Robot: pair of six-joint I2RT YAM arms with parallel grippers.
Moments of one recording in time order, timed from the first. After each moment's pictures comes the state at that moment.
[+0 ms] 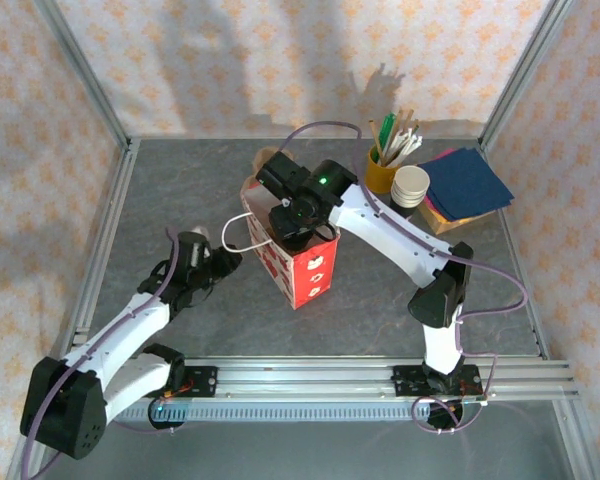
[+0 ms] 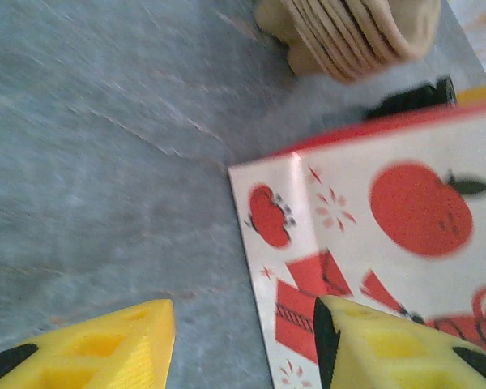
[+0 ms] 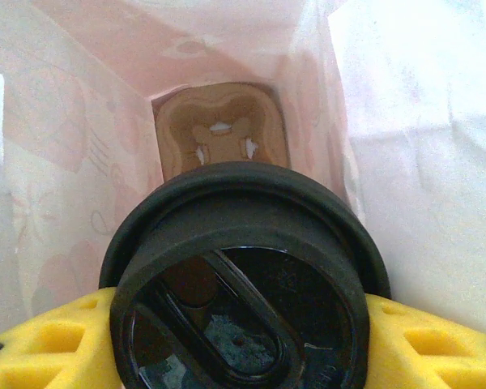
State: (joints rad) left arm -0.25 0.98 0.48 -0.23 0.12 -0.90; right arm 0.92 1.91 2.11 -1.37 0.19 0.43
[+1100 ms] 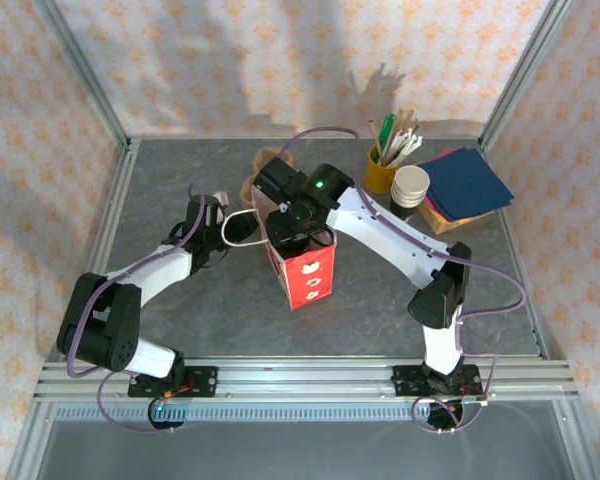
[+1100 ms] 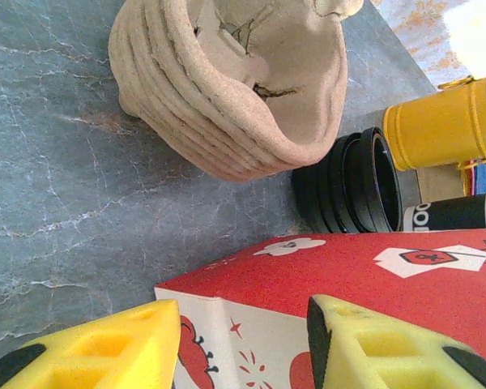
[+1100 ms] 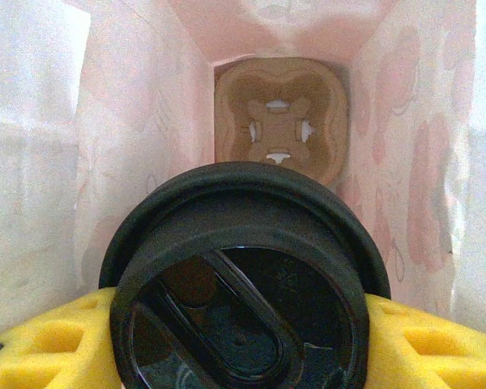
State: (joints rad) left arm -0.21 1.44 0.72 0.07 0.30 -0.81; right arm 0.94 1.91 2.09 -1.37 0.13 0.50
